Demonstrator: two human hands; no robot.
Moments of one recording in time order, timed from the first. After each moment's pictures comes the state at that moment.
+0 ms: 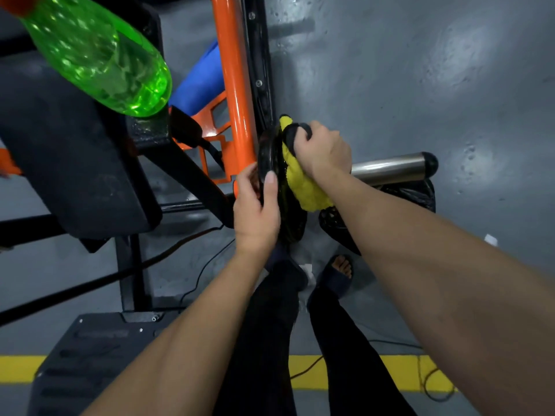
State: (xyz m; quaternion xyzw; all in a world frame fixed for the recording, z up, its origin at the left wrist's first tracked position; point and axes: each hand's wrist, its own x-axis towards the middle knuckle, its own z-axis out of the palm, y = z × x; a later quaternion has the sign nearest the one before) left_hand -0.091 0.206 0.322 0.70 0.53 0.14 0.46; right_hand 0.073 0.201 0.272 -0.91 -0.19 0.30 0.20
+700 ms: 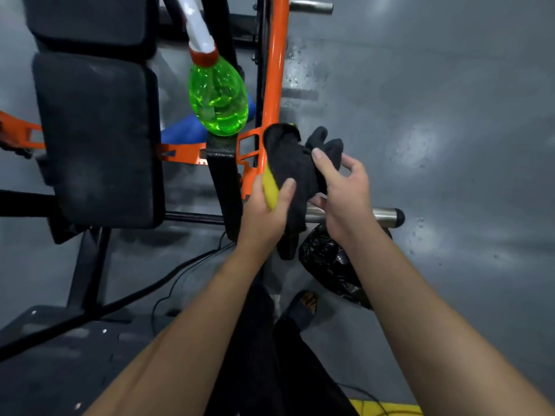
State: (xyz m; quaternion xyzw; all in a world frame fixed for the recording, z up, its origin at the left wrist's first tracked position) left_hand -0.103 0.226 0.401 0.62 0.48 0.21 0.59; right_hand 0.019 0.180 0.453 -0.64 0.07 0.41 0.64
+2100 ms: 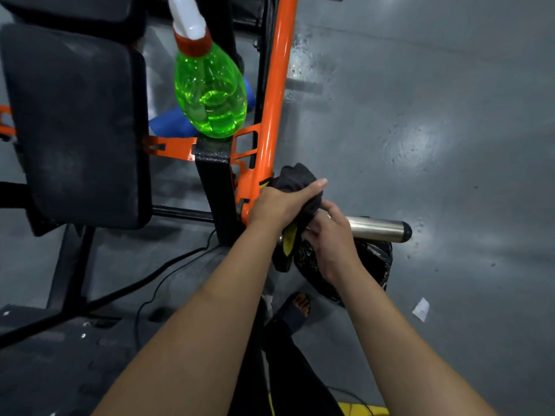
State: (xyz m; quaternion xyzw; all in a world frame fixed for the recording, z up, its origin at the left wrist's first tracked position) left_hand -0.043 0.260 0.364 0.51 0.61 -0.04 0.60; right_hand 0.007 0.161 0.368 -0.67 0.08 0.48 0.56
